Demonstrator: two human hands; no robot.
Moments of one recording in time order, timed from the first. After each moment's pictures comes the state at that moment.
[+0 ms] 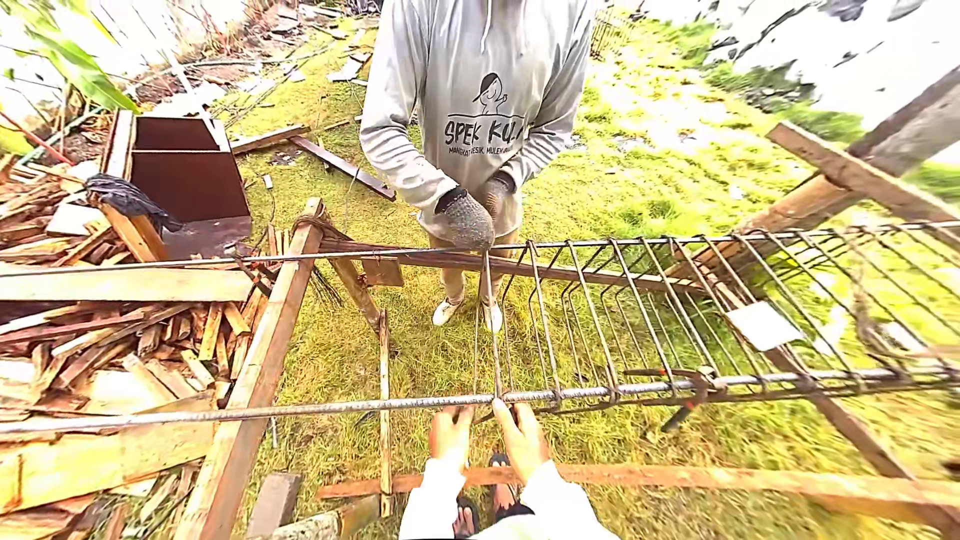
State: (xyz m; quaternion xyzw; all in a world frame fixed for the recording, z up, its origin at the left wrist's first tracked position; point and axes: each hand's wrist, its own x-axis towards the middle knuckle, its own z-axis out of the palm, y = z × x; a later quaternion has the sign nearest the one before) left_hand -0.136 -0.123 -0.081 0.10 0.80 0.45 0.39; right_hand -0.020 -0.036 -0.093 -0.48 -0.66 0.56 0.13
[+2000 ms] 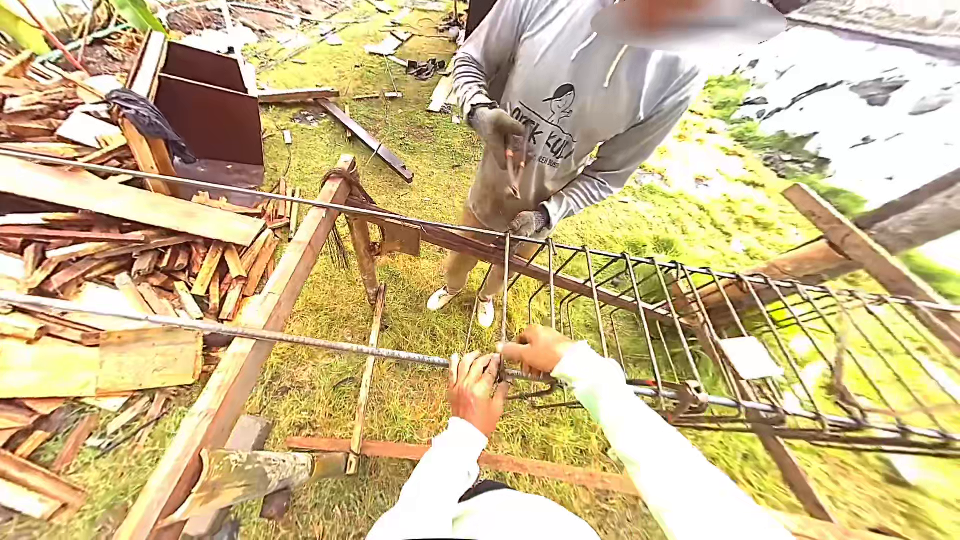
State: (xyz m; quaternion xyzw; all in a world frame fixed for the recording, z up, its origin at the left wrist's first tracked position) left_hand -0.098 -0.091 -0.119 0.42 0.81 0.41 -0.09; right_hand -0.074 0.066 0.046 -0.33 -0.83 0.34 -0.30
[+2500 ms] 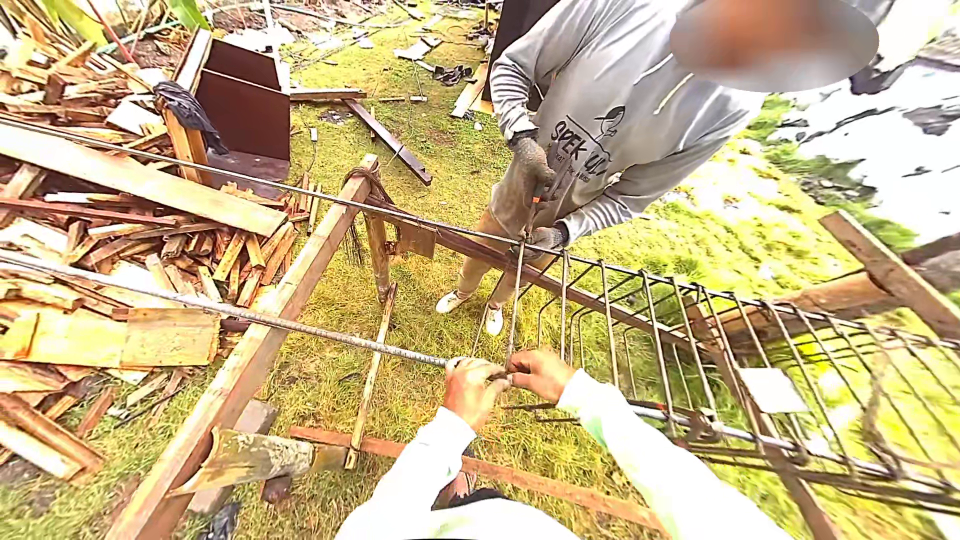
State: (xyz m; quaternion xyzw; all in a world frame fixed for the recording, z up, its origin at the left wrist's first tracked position) left_hand -0.131 -0.107 -0.060 0.39 0.79 0.46 0.10; right_hand -0.062 0.078 0.003 -0.14 -0.89 0.35 -0.27
